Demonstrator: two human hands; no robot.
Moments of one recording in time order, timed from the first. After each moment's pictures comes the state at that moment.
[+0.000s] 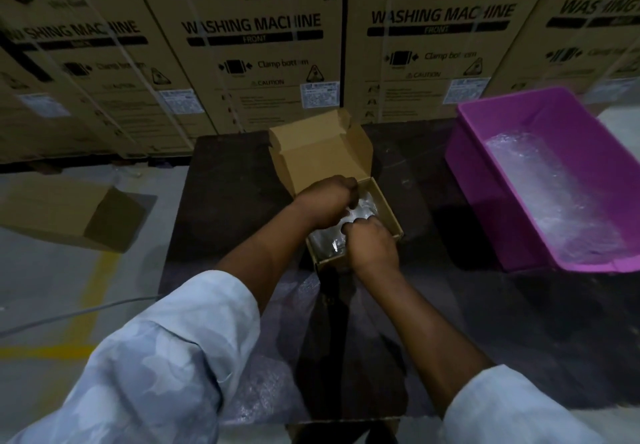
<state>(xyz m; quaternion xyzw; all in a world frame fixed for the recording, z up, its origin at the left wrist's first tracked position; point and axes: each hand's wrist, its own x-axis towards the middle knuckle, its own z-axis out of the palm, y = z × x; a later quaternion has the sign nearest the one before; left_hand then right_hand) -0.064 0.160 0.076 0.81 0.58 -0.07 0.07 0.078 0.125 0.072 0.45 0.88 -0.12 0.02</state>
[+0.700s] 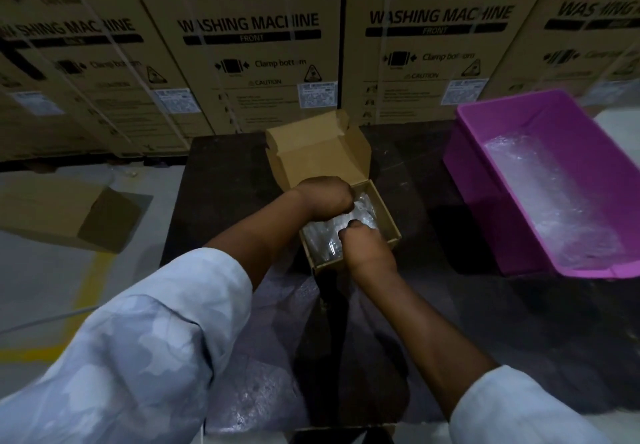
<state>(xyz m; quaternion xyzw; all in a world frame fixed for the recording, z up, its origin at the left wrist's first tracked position) -0.065 0.175 0.097 0.84 0.46 -0.27 -0.02 0.072 0.130 0.077 0.44 0.88 -0.14 0.10</state>
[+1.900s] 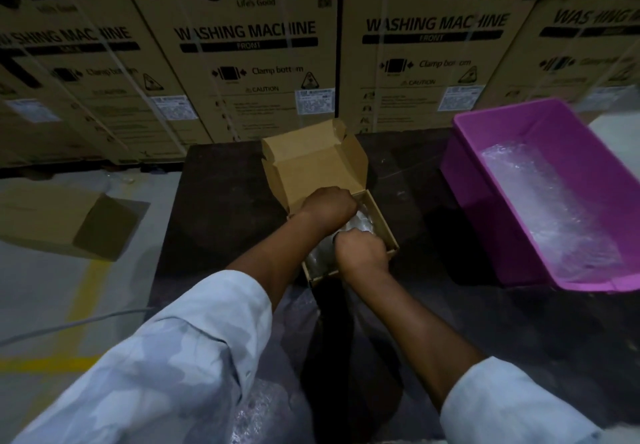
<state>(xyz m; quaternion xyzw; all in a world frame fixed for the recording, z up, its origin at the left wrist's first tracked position) -0.040 0.184 0.088 0.68 0.71 -0.08 0.16 0.063 0.139 0.081 0.45 0.89 -0.09 0.10</state>
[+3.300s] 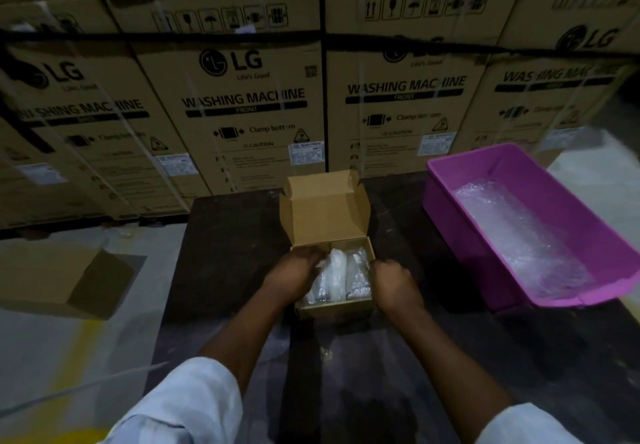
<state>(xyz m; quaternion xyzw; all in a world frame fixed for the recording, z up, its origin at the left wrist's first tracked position) -0.089 0.110 0.051 0.70 0.69 0.09 0.16 0.119 0.152 0.079 0.55 0.82 -0.16 0.03</state>
